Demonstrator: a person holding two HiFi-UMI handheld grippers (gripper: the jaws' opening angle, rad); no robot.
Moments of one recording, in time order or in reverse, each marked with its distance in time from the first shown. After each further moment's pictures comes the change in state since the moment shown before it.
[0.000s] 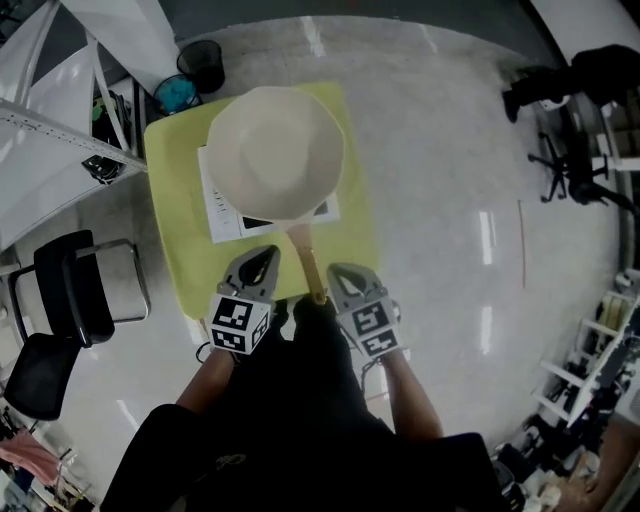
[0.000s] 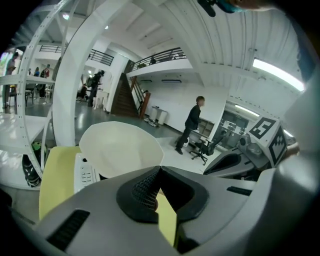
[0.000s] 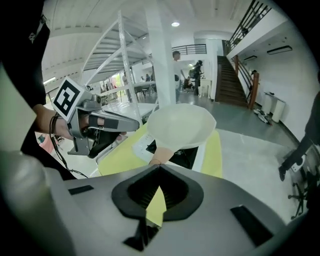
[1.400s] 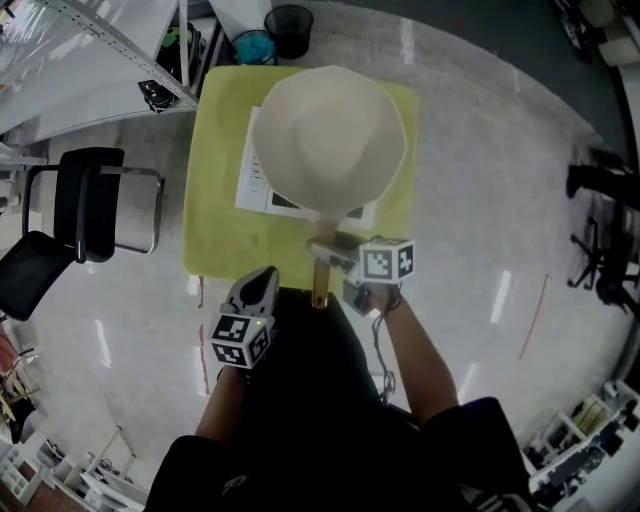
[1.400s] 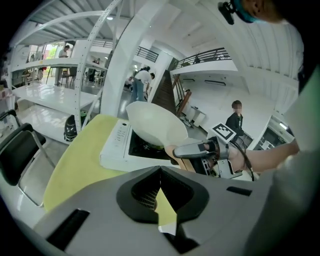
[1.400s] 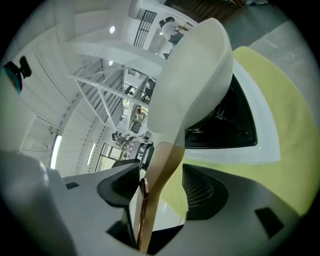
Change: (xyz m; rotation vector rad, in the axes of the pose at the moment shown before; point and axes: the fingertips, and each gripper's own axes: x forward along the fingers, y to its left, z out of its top) left arm -0.033 -0.003 -0.093 -0.363 0.031 0.350; right arm 0.118 0.003 -0.003 0.574 0.131 0.749
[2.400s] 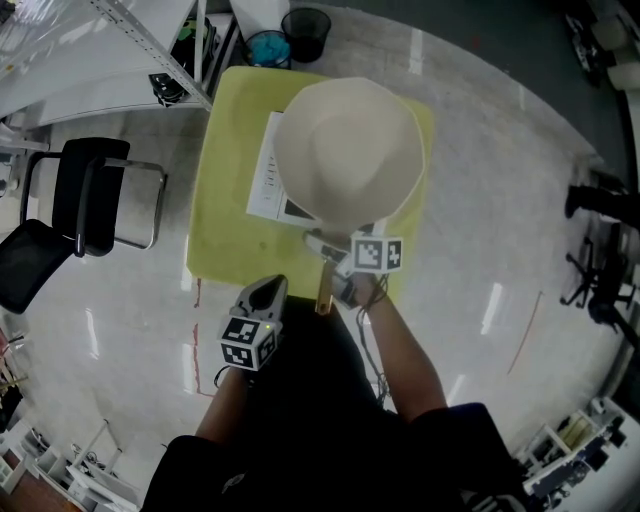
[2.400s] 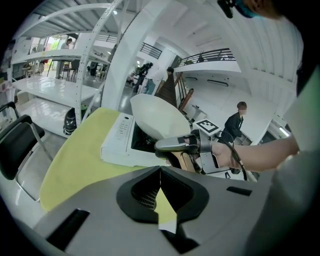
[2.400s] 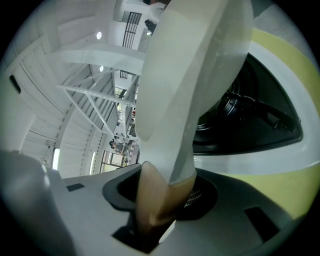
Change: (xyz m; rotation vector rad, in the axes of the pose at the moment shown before) left arm 0.007 0.017 -0.017 -0.037 0.035 -0.020; right arm 0.061 -0.013 0.014 0.119 0.004 0.011
